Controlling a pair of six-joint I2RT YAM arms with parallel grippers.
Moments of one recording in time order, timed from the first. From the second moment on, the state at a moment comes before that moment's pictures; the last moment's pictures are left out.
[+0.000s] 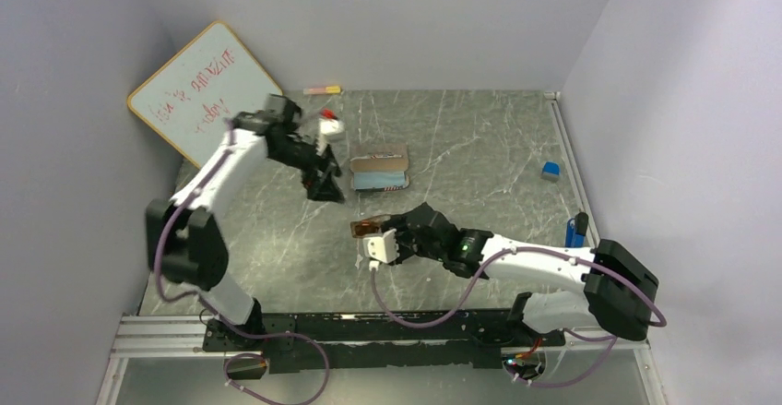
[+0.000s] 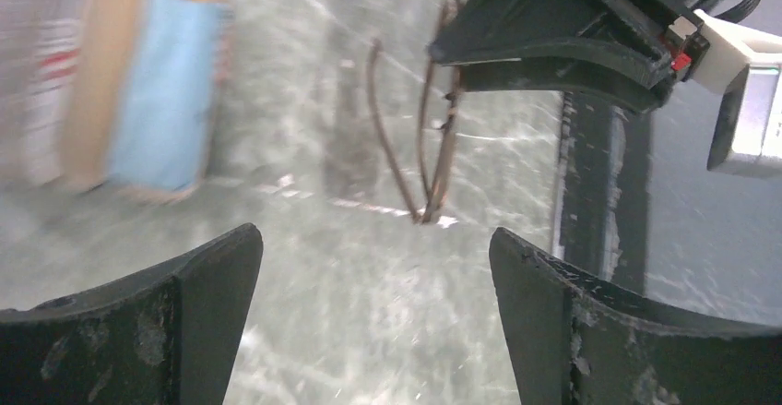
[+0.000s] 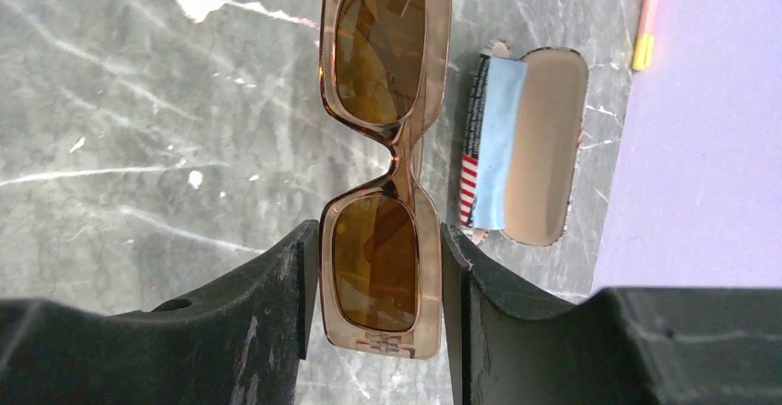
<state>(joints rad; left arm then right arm) -0.32 1.70 1.44 -1.07 0.99 0.81 1.03 1.24 0.60 0.03 0.03 -0.98</state>
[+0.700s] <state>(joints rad) 0.02 1.40 1.16 -0.70 0.95 0.57 0.73 1.59 1.21 -0.32 -0.14 -0.96</state>
